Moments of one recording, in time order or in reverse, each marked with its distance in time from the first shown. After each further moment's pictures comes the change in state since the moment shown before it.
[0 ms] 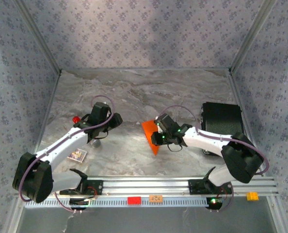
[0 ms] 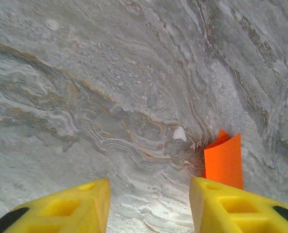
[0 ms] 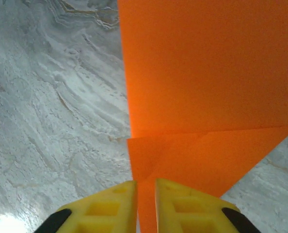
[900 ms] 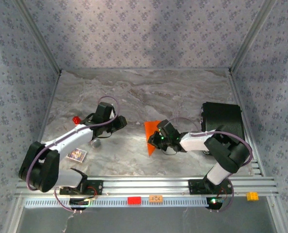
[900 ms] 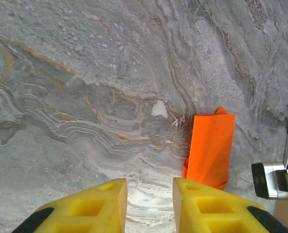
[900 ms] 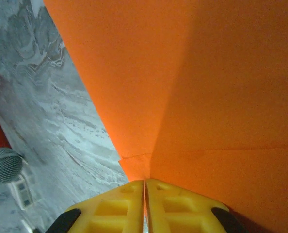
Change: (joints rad) left arm -0.005 0.122 -0.003 0.098 0.176 -0.003; right arm 0.015 0.154 -0.183 0.517 -0.047 0.679
